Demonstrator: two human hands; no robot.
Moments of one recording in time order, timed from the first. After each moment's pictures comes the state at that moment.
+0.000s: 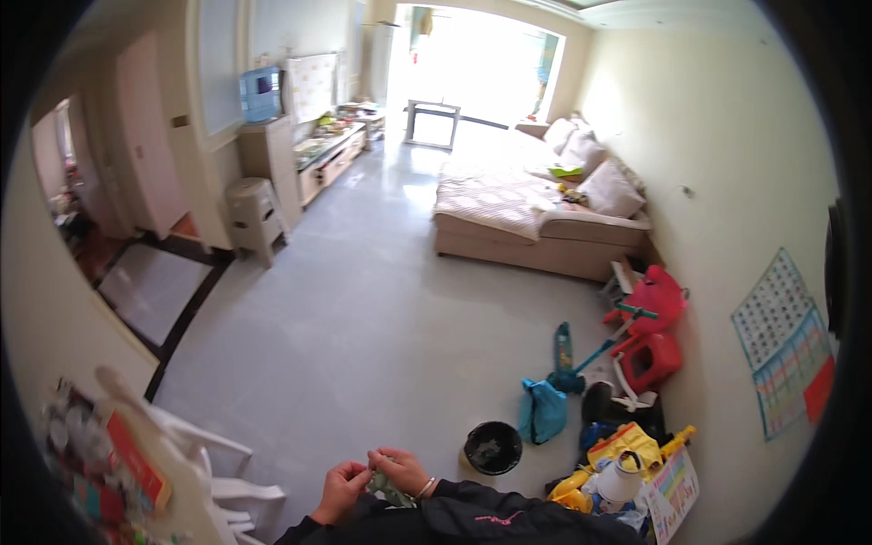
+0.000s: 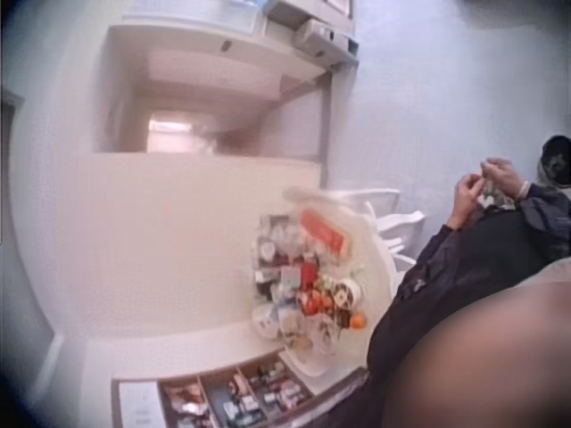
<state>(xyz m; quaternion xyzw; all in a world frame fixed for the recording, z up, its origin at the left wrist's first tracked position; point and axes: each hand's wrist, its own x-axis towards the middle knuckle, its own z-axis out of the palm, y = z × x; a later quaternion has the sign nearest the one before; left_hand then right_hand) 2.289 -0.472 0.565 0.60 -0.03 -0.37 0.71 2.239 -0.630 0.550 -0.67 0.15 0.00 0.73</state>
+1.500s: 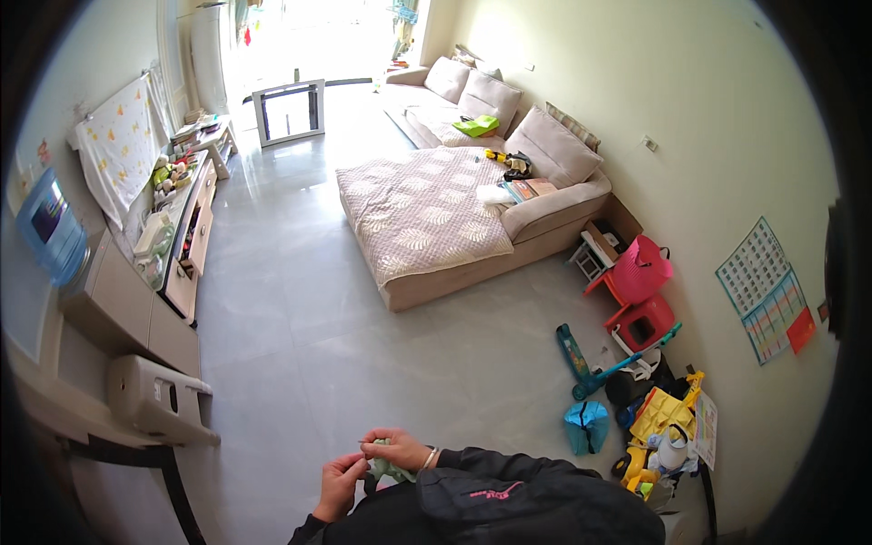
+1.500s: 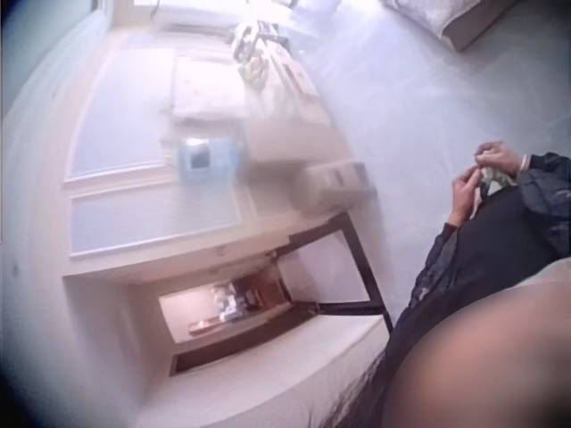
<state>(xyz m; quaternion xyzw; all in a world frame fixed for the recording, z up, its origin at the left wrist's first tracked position) 3.123 -0.919 0.574 0.54 -0.15 -0.55 0.62 3.004 -1.059 0.574 -0.53 0.29 -0.06 0.80</state>
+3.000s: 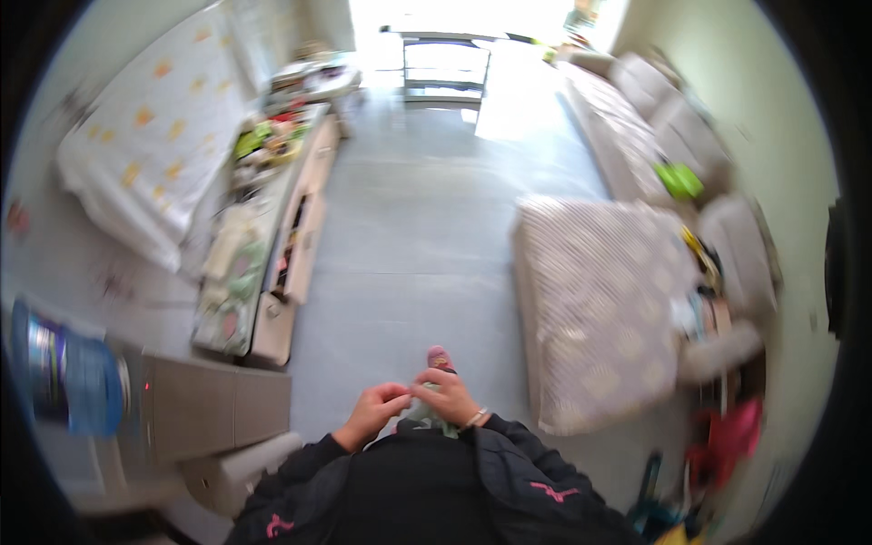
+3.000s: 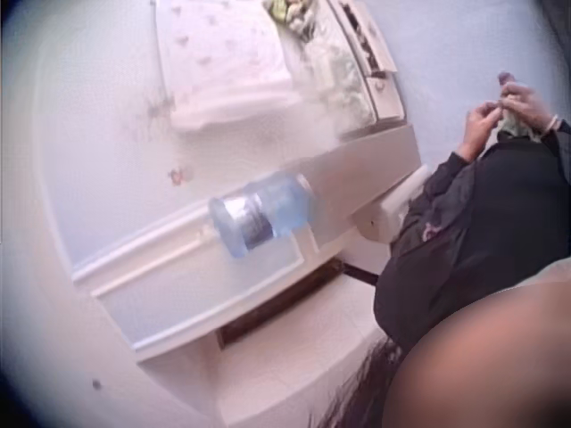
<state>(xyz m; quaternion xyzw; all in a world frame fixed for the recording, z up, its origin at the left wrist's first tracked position) 3.819 -1.417 0.566 0.61 -0.19 -0.54 0.55 3.691 -1.563 0.549 -0.71 0.20 -0.13 0.66</state>
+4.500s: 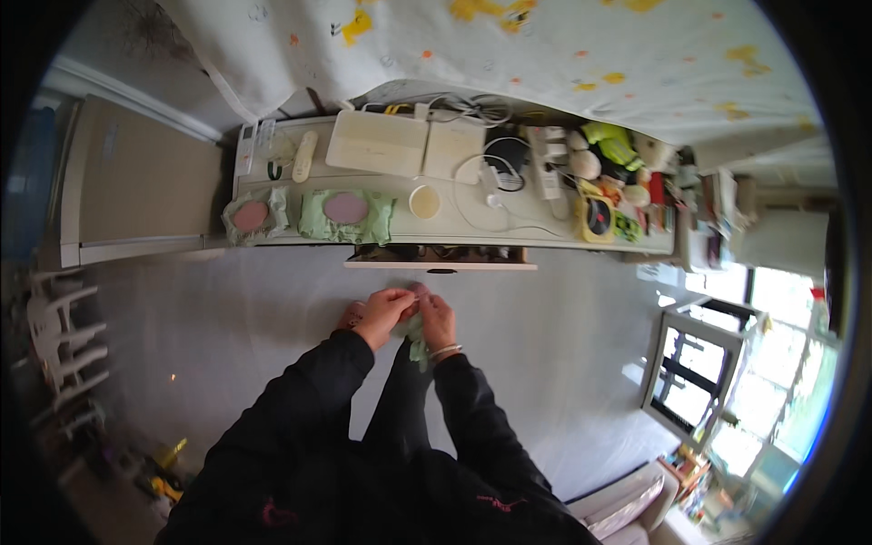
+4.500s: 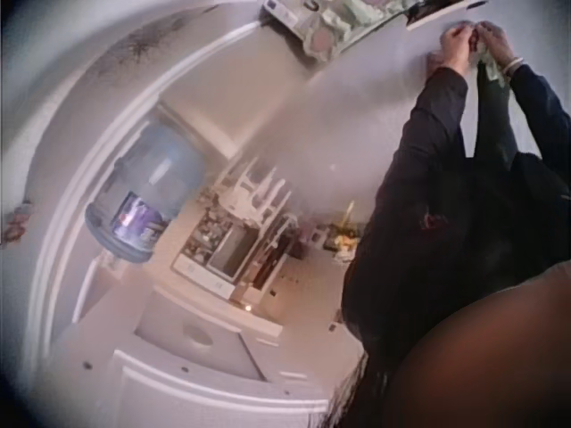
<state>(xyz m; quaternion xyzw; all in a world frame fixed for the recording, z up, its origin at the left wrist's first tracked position) 4.434 -1.565 0.296 0.40 0.45 -0.09 0.79 4.480 -1.690 0.260 -0.75 -0.01 0.29 0.60</state>
